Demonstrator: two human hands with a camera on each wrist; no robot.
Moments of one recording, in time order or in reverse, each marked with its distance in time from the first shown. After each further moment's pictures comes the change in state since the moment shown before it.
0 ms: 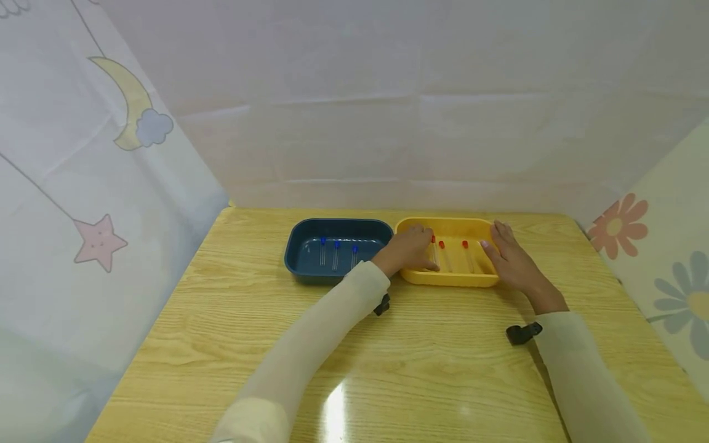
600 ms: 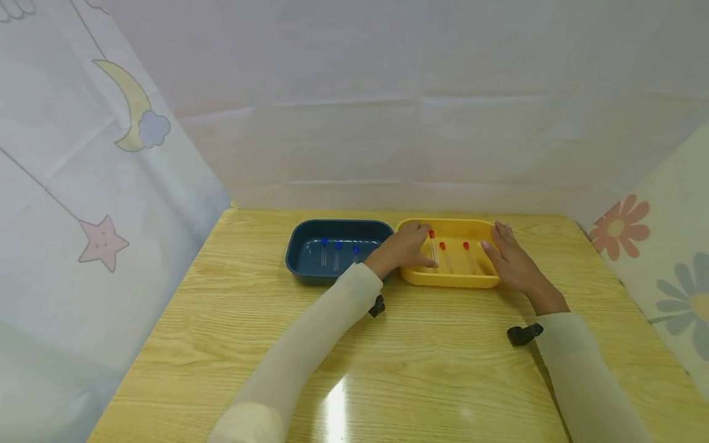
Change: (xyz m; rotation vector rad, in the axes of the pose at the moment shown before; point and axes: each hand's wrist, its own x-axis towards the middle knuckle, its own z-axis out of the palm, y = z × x) left_hand -0.009 -0.008 -0.005 -0.135 0.039 -0.020; right_hand -0.001 0.001 0.001 0.001 -0.003 -0.003
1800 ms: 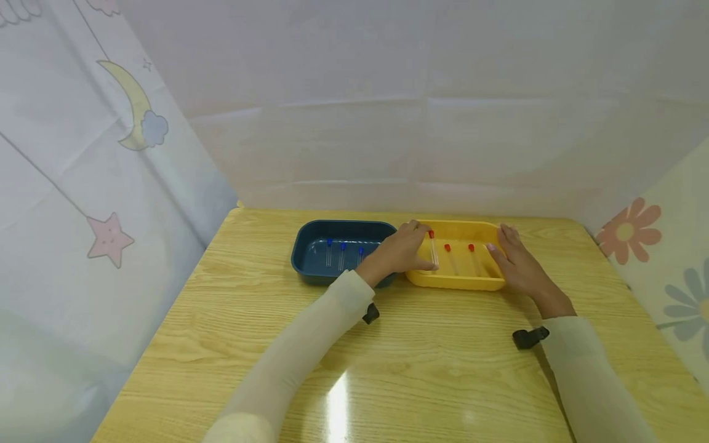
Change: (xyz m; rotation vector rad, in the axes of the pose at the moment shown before) left_hand -0.025 -0.006 -0.008 -0.002 0.092 0.044; right_hand 0.001 0.001 0.000 0.012 0.019 -0.026
